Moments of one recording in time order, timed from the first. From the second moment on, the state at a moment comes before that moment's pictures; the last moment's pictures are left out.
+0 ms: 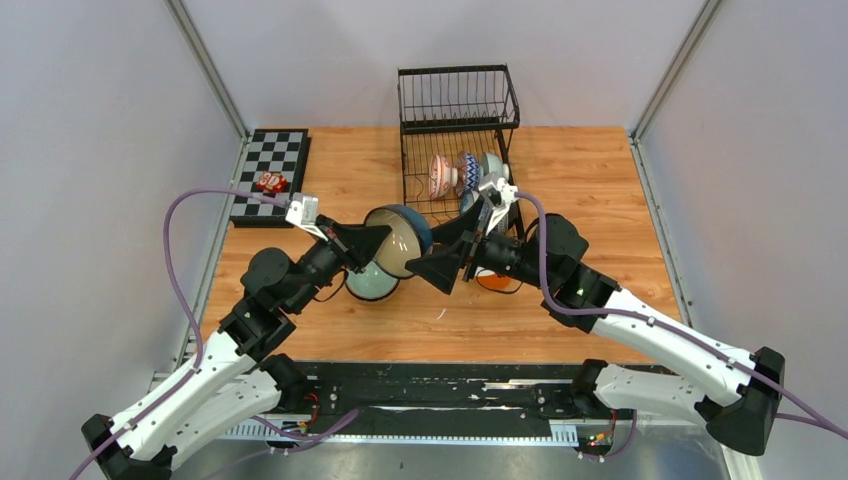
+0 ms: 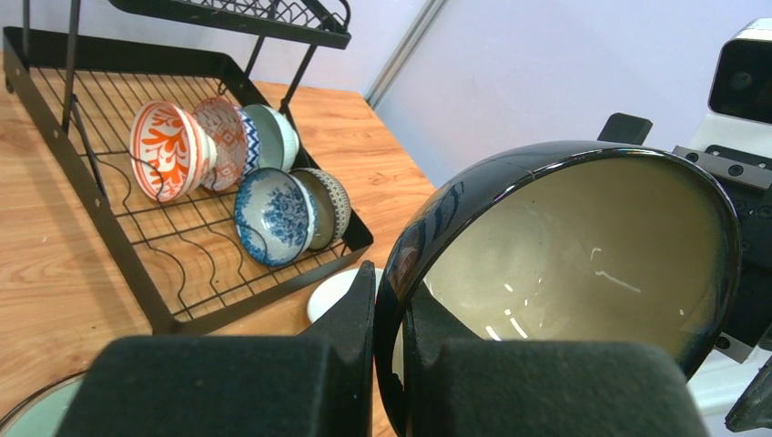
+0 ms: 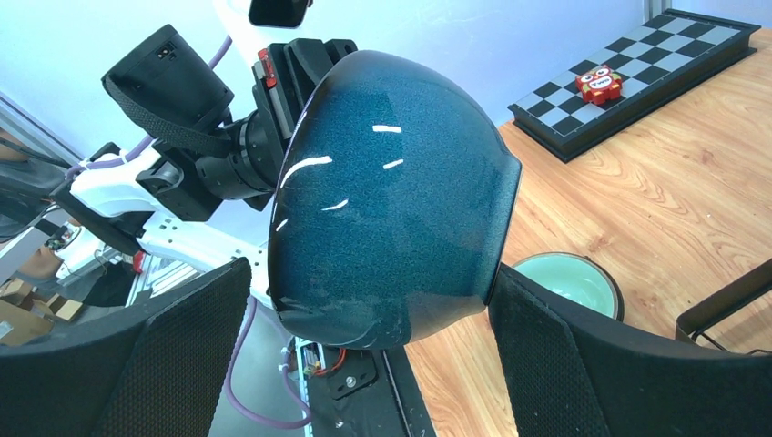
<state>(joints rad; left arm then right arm) -0.72 0.63 0.64 0.14 -0.05 -0.57 0.95 0.99 0.90 0.21 -0.30 0.48</state>
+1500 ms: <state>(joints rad) -0.72 0.66 0.64 0.22 -0.02 -0.64 0.95 0.98 0.89 0.28 -0.28 0.48</state>
